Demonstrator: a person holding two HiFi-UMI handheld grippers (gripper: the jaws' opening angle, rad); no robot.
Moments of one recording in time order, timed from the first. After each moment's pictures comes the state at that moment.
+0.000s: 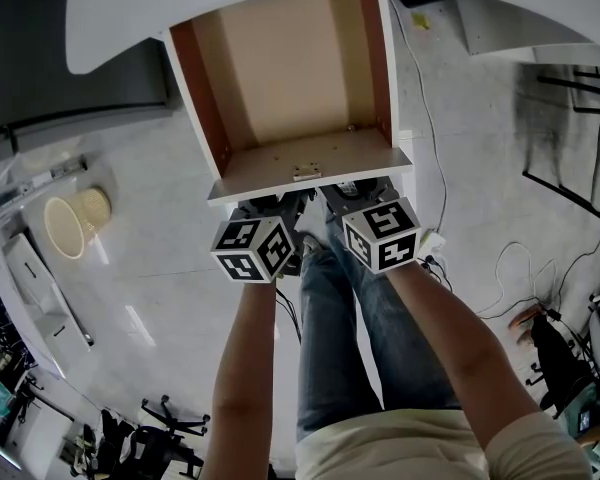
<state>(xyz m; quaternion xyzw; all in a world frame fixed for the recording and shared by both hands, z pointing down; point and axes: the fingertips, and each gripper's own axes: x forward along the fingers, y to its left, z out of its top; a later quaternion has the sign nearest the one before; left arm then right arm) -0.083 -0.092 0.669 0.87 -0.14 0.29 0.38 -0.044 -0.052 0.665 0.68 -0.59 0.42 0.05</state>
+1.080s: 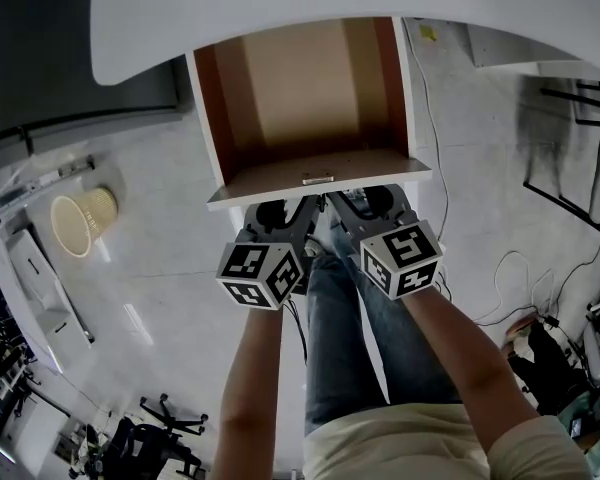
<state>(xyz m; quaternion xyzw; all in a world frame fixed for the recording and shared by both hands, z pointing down) -0.077 -0.096 0.619 0.88 -0.14 0.27 0.37 -0.036 -0.057 0.614 0.68 -0.60 0.41 0.04</state>
